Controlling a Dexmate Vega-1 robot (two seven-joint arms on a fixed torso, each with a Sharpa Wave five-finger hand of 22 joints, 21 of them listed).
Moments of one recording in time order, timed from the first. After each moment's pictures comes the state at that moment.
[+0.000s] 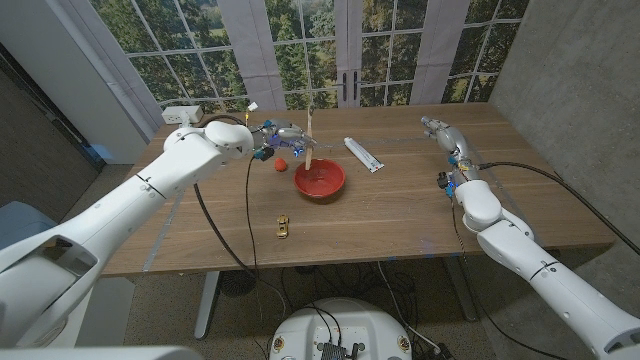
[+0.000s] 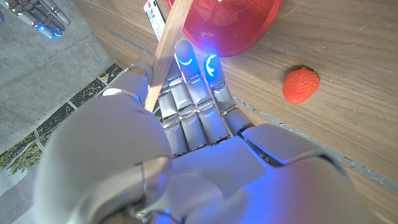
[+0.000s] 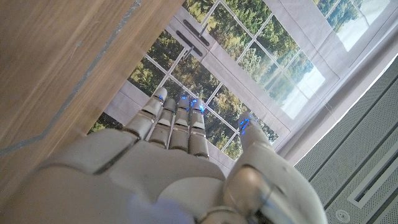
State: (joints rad) left arm 0.58 0.78 0.54 -1.85 -0.42 0.58 -0.11; left_hand 1.00 0.09 0.41 -0.18 0.22 0.93 0.02 0.50 0.61 1.08 -0.06 0.45 0.51 0.95 -0.14 0.87 0.77 0.48 -0.04 1.38 0.72; right arm -0.99 -0.62 -0.33 -1.60 0.22 0.24 -0.34; right_hand 0.36 0.16 0.48 -0.15 0.21 0.45 0.08 0.20 0.19 0.38 0.07 0.22 0.22 0.21 0.02 0.27 0.34 0.34 0.04 0.21 0.17
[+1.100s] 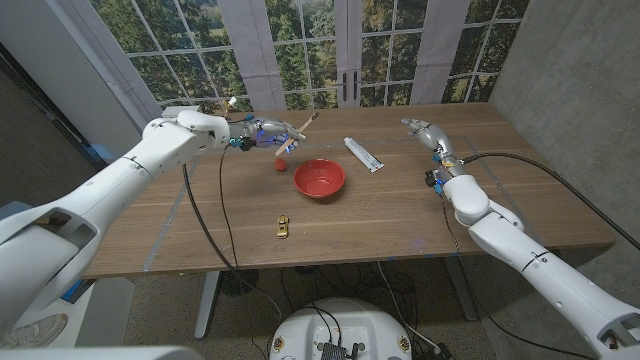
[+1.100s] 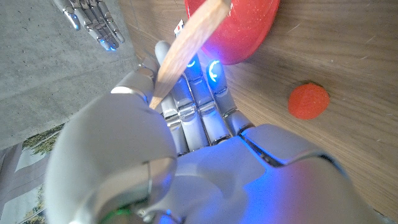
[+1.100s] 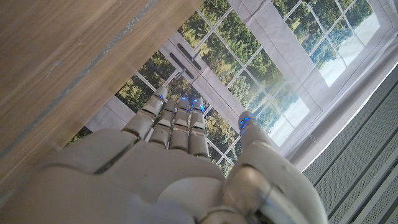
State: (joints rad) left arm 0.43 0.77 0.58 -1.45 -0.57 0.33 -0.54; left_hand 1.06 0.12 0.39 -0.17 0.25 0.93 0.06 0.54 0.66 1.21 -0.05 0.51 0.74 0.89 -0.12 0.93 0.78 0.41 -0.04 1.49 0.70; right arm -0.93 -0.64 -0.41 -1.63 0.15 0.18 -0.31; right_hand 0.38 0.15 0.48 -0.15 0.21 0.45 0.07 0.20 0.19 0.37 0.06 0.22 0.22 0.20 0.01 0.27 0.34 0.34 0.04 0.21 0.17
